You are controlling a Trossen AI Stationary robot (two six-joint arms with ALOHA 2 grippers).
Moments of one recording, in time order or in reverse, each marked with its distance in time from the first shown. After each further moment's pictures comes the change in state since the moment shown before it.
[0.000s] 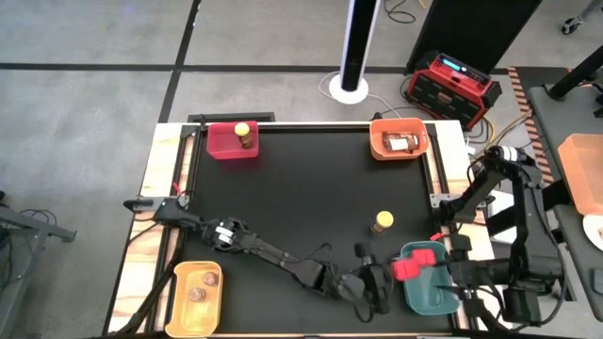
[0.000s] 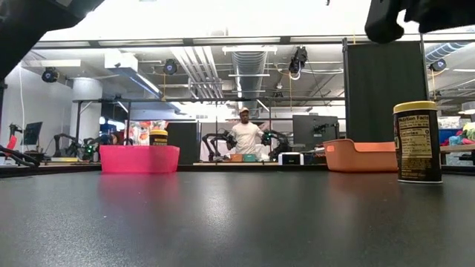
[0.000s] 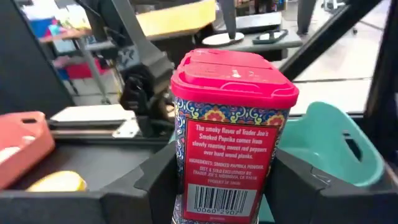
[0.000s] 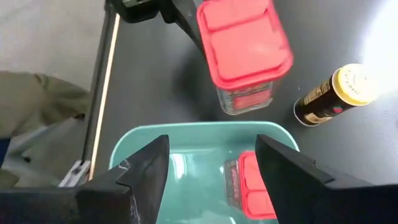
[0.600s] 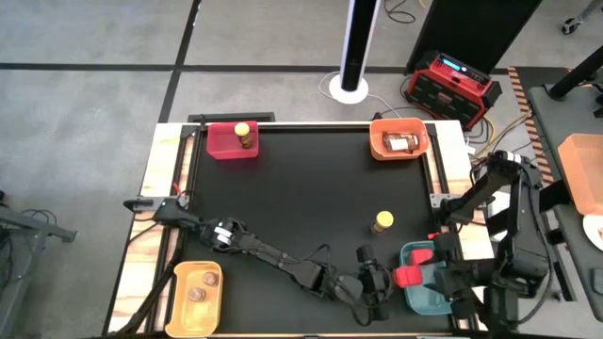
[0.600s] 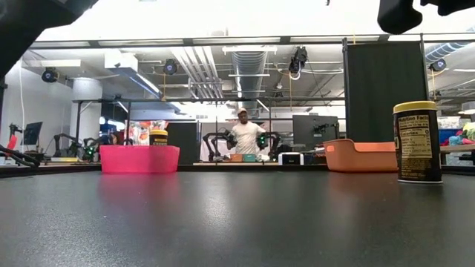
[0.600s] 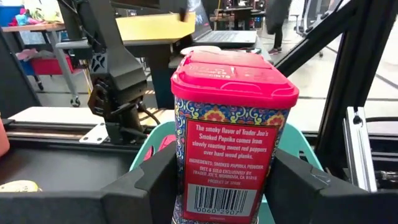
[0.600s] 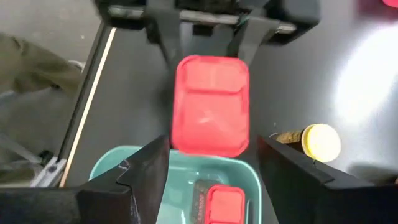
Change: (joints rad) left arm -0.011 -0.009 0.000 0.026 0.086 -0.086; right arm -0.228 0.073 0.212 -0.043 -0.075 -0.458
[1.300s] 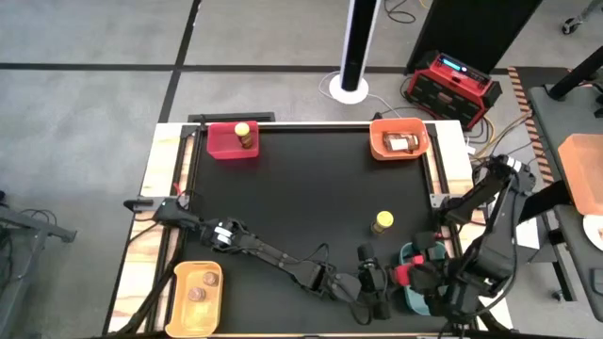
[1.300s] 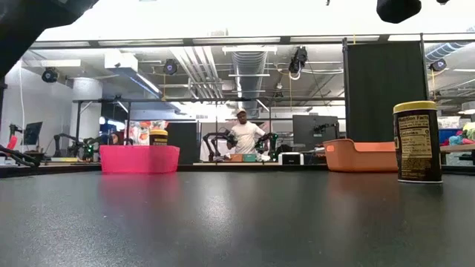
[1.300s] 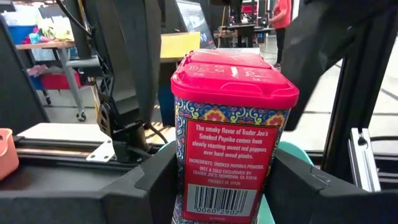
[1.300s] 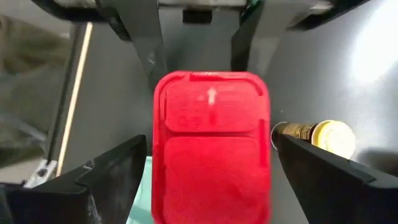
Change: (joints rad) left arm 0.004 0.000 0.000 0.079 -0.018 0.049; right arm -0.207 0.064 0.011 0.056 -0.184 -0.157
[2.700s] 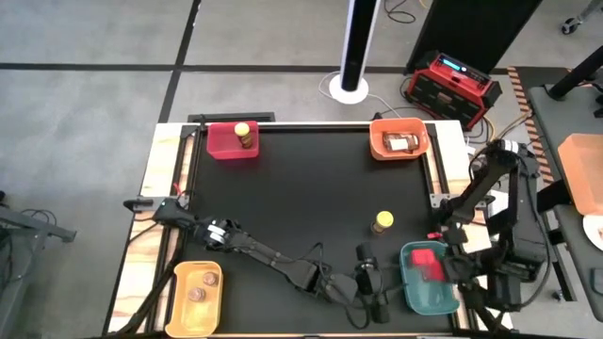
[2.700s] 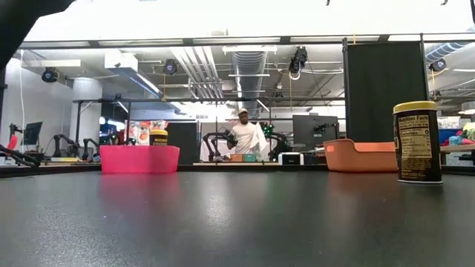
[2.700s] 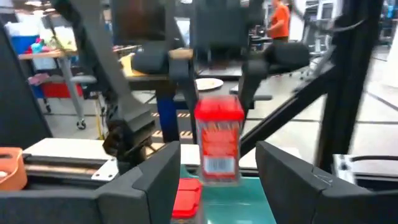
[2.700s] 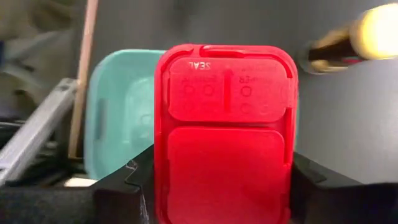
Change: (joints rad) left arm -0.023 -0.075 0.000 -0.041 -0.013 0.016; right arm 0.269 -0.218 -0.245 -0.015 -0.100 0.347
